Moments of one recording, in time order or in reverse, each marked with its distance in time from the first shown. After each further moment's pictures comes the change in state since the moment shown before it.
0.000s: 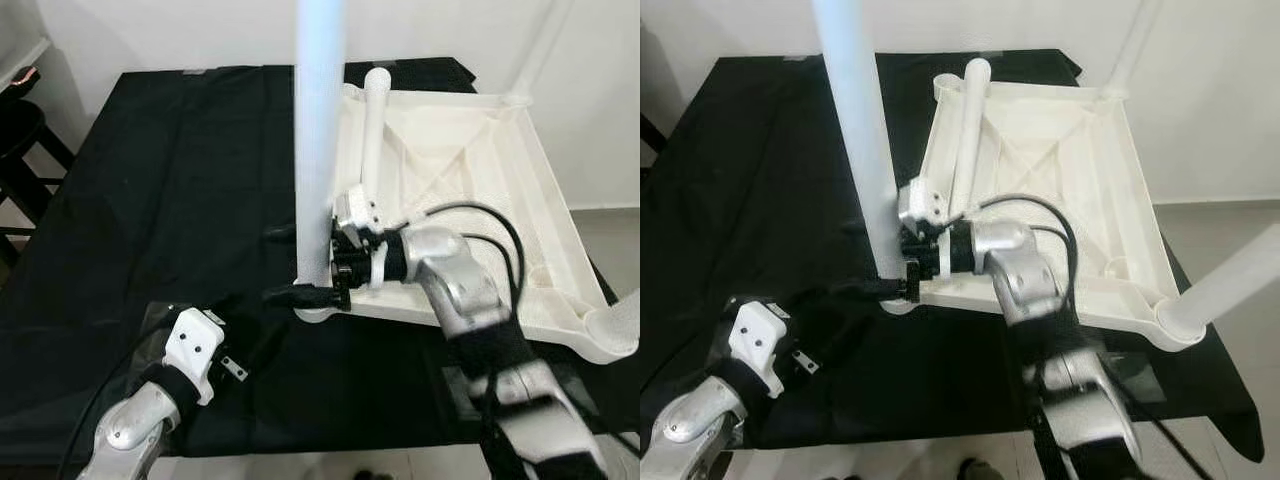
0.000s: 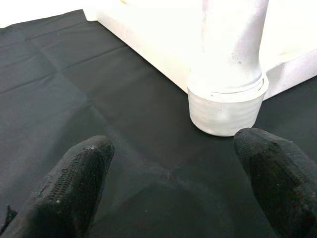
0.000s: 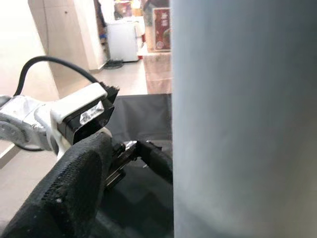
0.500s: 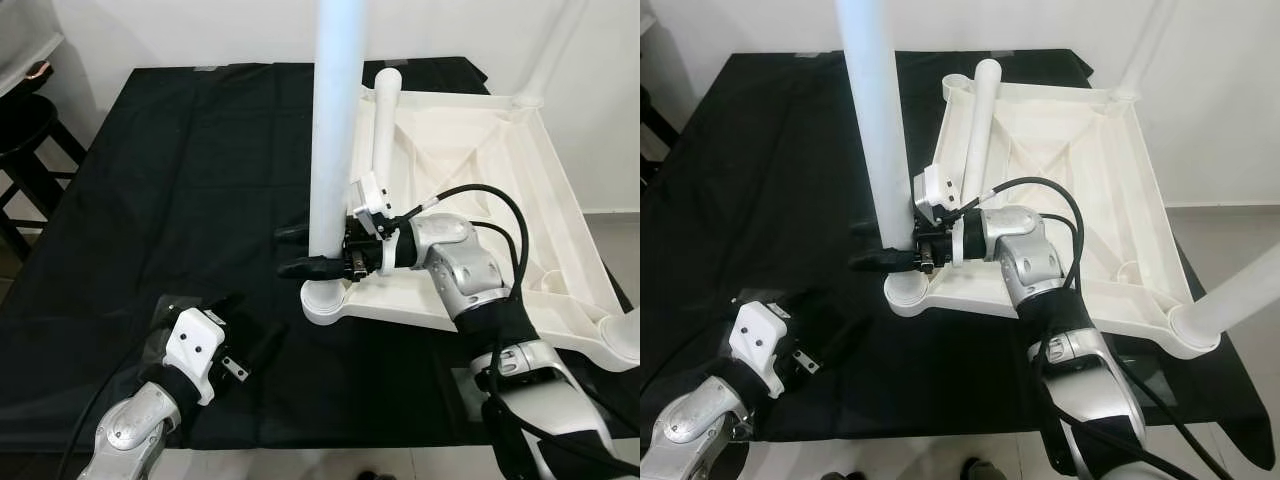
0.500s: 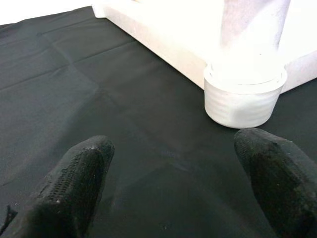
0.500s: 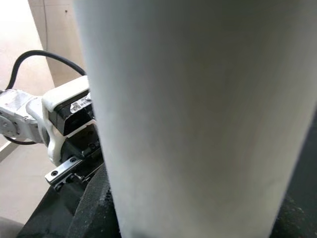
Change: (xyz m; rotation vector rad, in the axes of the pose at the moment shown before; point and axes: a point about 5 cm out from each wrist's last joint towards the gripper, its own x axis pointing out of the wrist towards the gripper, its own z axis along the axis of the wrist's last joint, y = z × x) left arm 0.000 0.000 0.000 0.000 0.000 -0.001; right arm -0.016 -0.006 -0.005 -0.026 -0.001 -0.056
